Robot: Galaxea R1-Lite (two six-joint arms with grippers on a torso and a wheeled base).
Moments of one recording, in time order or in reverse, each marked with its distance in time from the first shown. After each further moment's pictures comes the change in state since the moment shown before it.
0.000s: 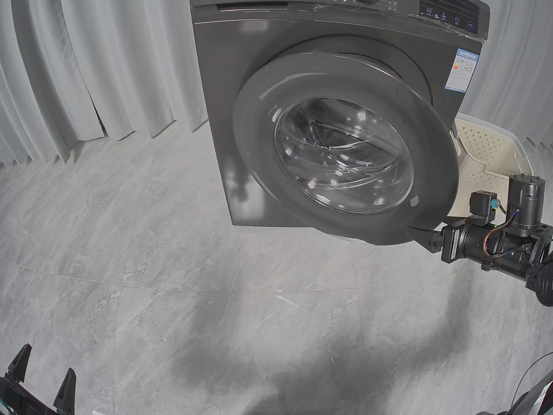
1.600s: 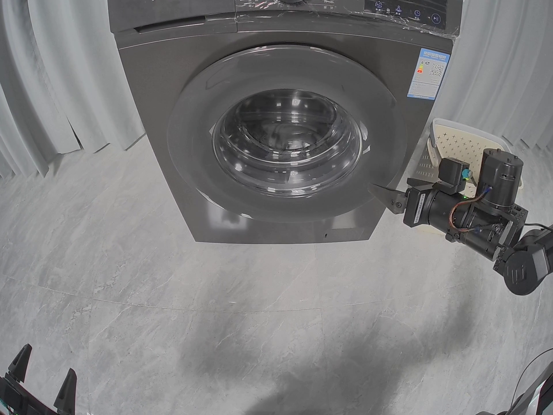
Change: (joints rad) left arm -0.001 0.002 0.000 0.000 -0.002 0.003; right arm 0.122 0.167 -0.160 -0.234 -0.019 0.074
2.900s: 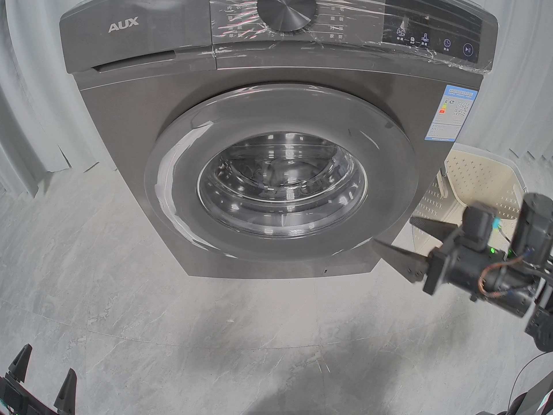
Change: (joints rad) left arm -0.002 0.002 0.000 0.000 0.001 -0.004; right arm 0.164 -0.210 0.292 -0.087 0.001 -0.019
